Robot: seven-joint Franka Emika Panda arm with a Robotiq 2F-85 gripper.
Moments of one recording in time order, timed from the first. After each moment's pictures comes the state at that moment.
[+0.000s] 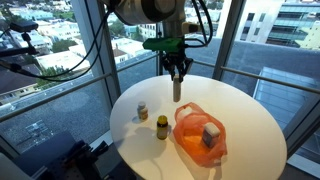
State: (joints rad) arm -0.09 0.06 -0.09 -2.05 -0.14 2.20 -0.10
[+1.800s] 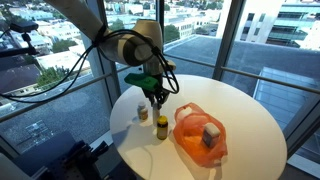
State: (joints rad) arm -0.05 0.09 -0.06 -2.37 -0.13 2.46 -0.08
